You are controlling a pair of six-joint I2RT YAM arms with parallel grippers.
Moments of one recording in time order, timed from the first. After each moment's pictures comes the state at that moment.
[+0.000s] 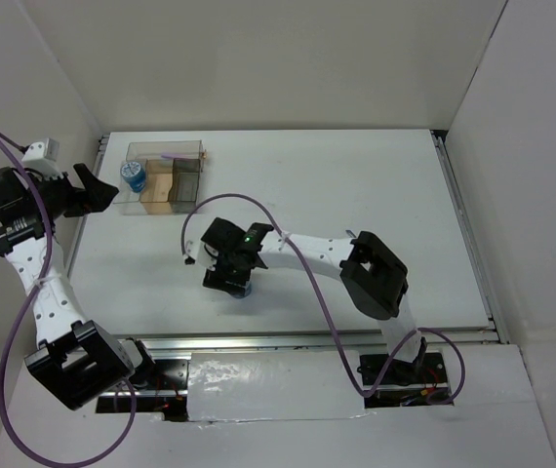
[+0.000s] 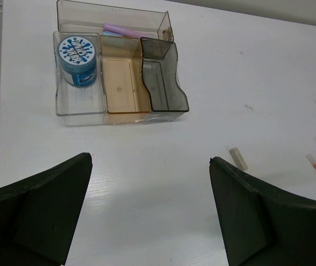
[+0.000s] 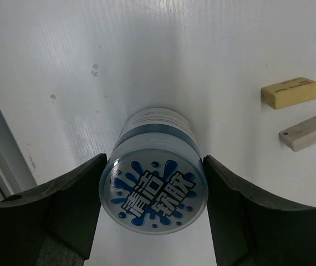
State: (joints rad) left arm 0.64 1.18 1.19 -0.52 0.80 0.05; right arm 1.06 2.03 1.59 -0.64 -0.10 -0.34
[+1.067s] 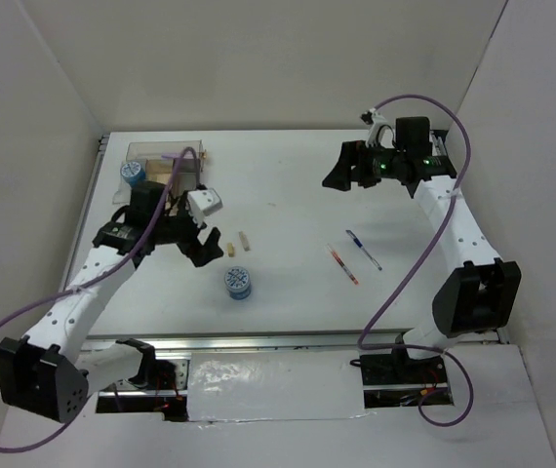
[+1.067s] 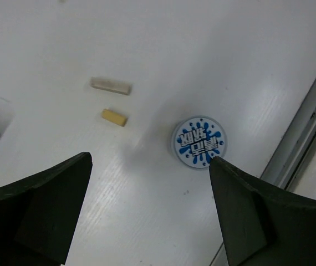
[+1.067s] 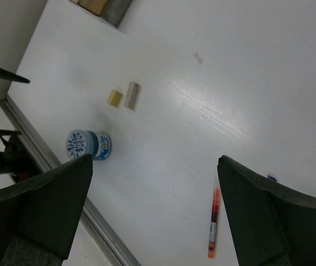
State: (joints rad) left arm -0.23 1.12 0.98 -0.60 0.58 0.44; right arm 0.10 1.53 1.48 -0.59 -0.72 0.06
